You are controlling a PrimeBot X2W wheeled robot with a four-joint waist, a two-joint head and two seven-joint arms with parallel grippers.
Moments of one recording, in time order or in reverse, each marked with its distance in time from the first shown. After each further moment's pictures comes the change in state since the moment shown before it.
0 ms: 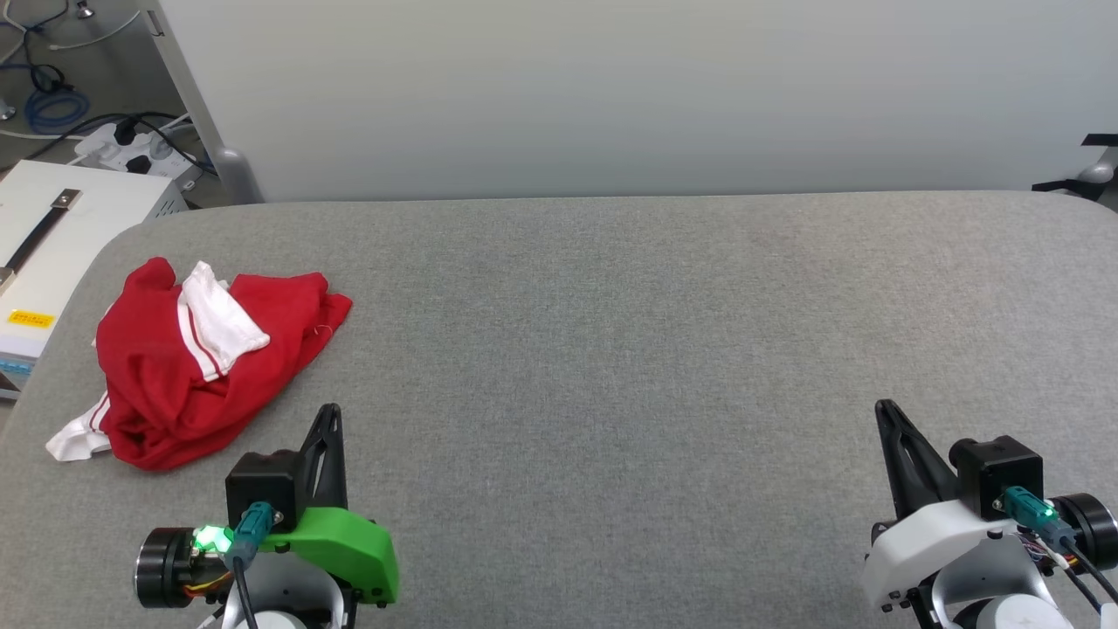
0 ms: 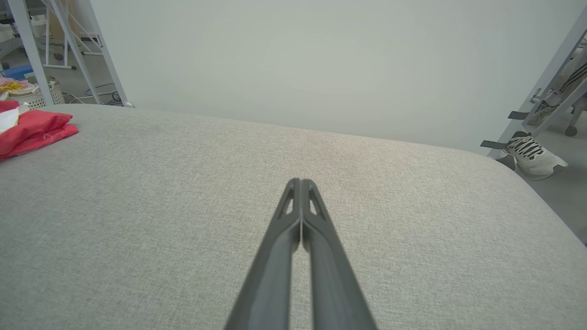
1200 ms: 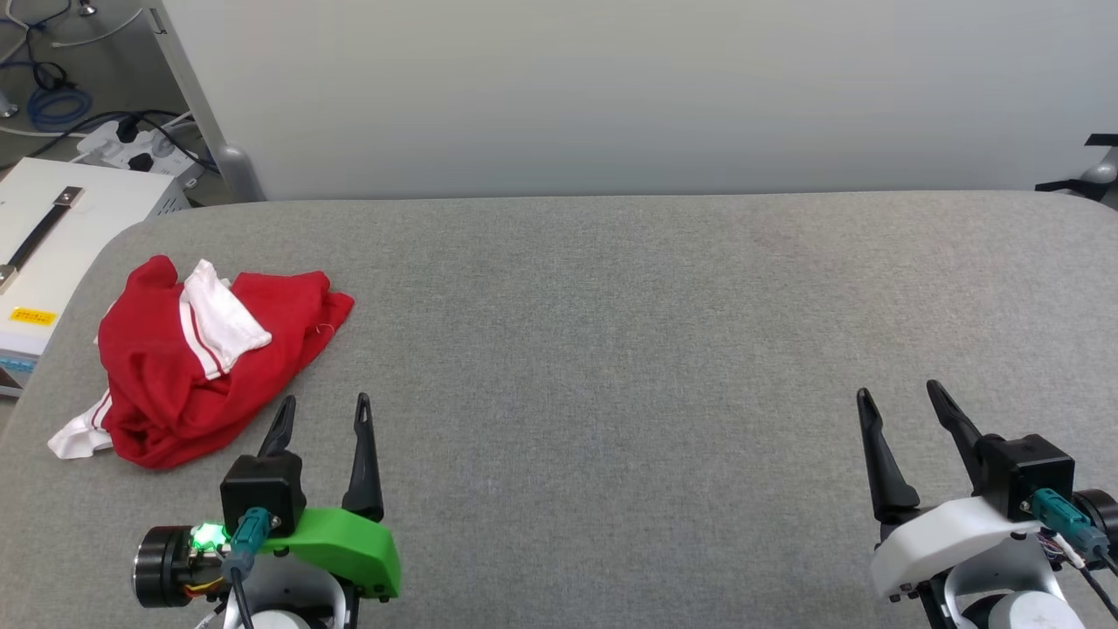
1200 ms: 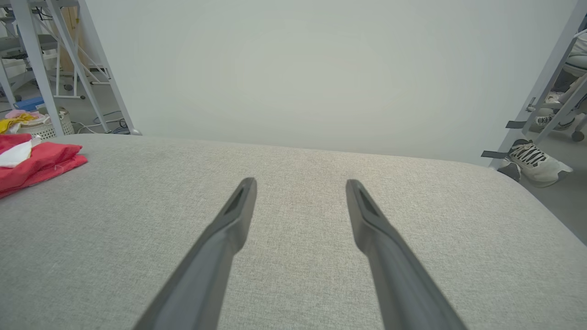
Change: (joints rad) left arm 0.002 0.000 -0.012 -0.016 -0.009 0.028 -0.044; right arm 0.001 0.000 -0.013 -0.025 0.052 0.000 -0.043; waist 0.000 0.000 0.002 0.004
